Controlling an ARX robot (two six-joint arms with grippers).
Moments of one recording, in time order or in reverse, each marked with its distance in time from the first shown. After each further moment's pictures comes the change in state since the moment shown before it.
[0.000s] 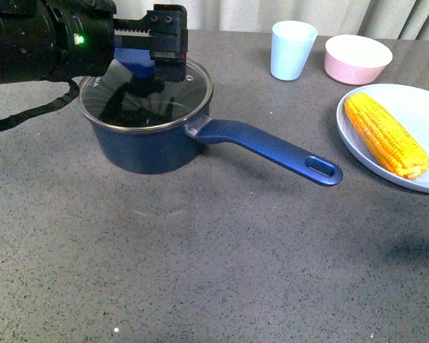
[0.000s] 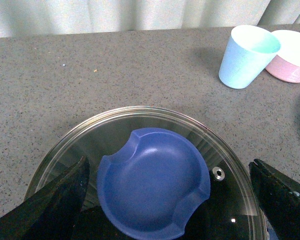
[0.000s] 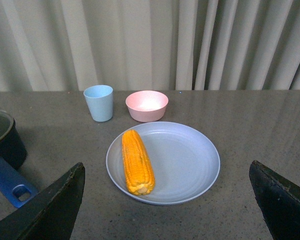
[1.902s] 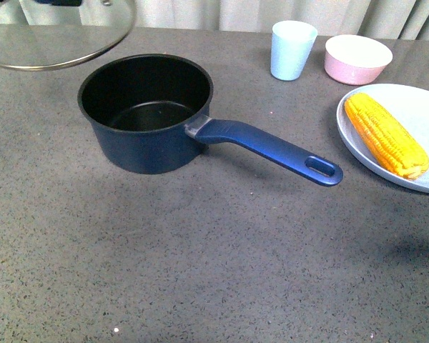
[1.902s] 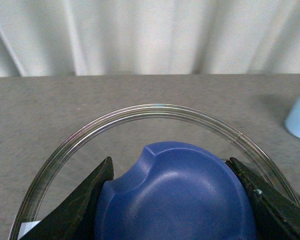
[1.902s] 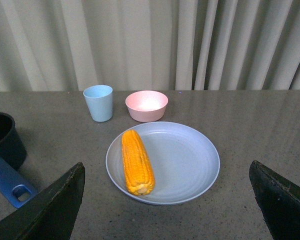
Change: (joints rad) left arm 0.155 -0.158 0.003 -0.074 -0.085 0.048; right arm 0.000 0.000 0.000 0.000 0.000 0.000
